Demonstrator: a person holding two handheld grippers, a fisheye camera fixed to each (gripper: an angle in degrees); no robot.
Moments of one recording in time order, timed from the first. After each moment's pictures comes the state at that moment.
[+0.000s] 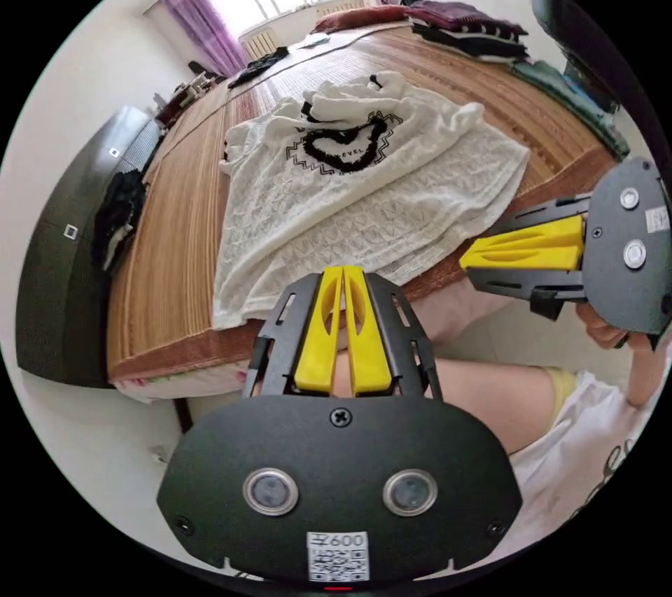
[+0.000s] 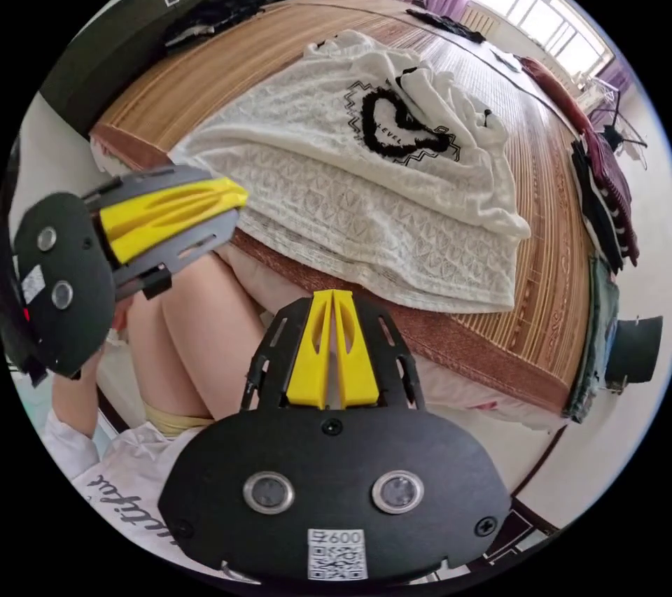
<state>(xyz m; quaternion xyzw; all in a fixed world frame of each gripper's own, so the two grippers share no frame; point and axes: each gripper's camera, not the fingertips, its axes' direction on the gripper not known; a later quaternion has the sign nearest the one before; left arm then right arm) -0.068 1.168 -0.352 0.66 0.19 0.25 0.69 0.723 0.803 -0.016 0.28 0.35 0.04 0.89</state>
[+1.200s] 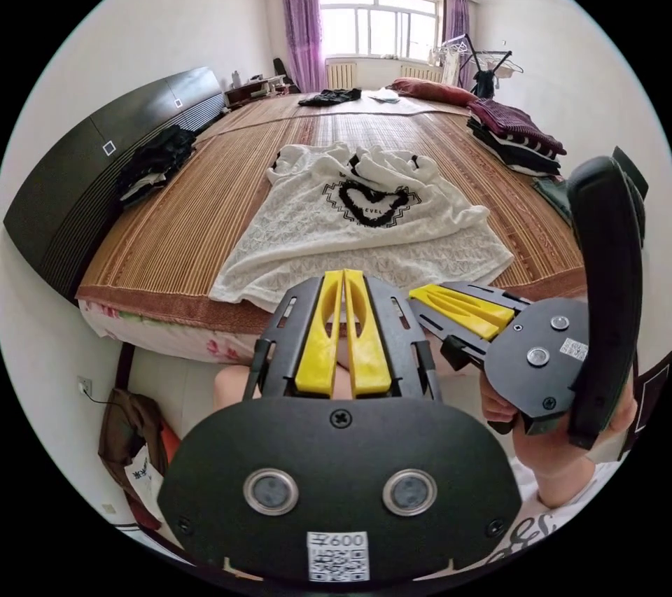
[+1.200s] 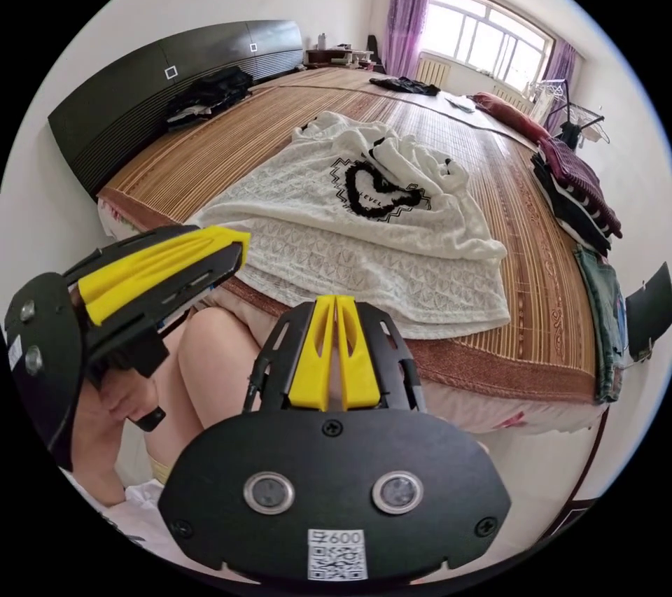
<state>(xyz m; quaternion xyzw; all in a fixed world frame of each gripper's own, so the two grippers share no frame) -0.004 1.153 -0.240 0.69 0.29 0.09 0.65 0.721 0.894 0.071 0.42 0.36 0.04 0.83</state>
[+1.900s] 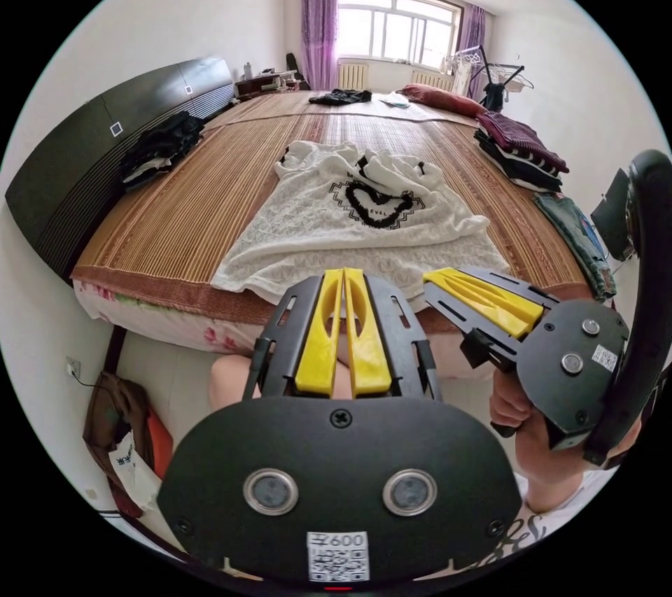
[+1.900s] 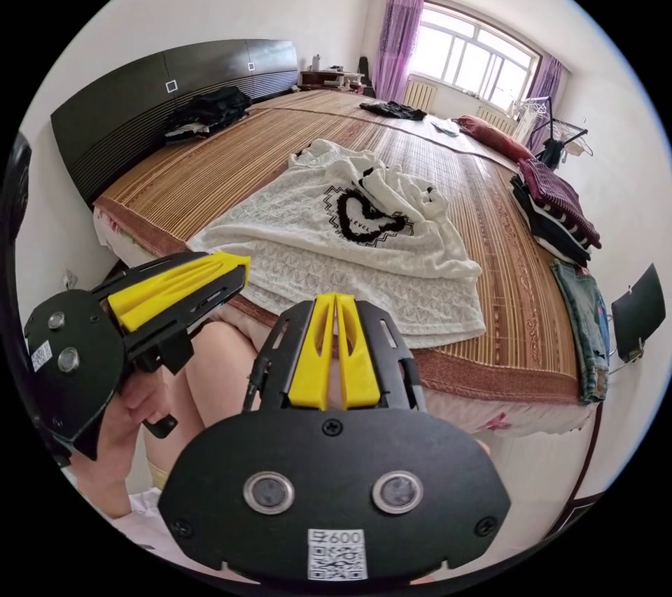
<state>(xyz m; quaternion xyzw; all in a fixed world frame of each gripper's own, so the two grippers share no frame) 0.011 1.142 -0.215 0.68 0.33 0.08 0.65 0.717 0.914 0.085 0.44 0.39 0.04 0.80</state>
